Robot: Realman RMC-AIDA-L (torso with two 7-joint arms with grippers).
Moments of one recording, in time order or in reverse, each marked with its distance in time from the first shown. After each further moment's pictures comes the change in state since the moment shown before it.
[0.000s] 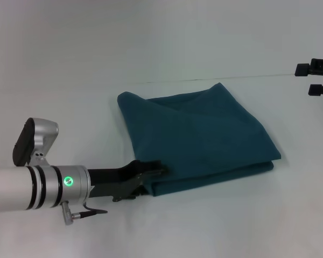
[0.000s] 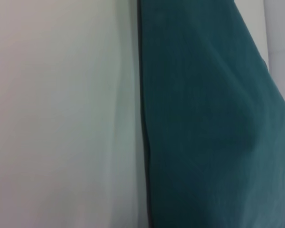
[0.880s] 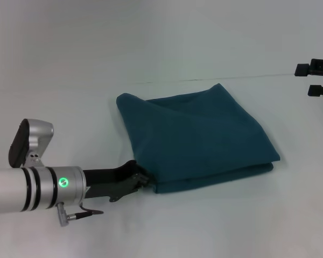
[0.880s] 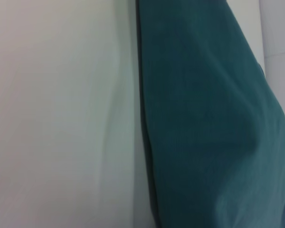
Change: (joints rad) left arm 0.020 0.002 -0.006 0.017 -0.008 0.019 0.008; right arm -0.004 0.004 0.002 0.004 0.007 0.005 0.004
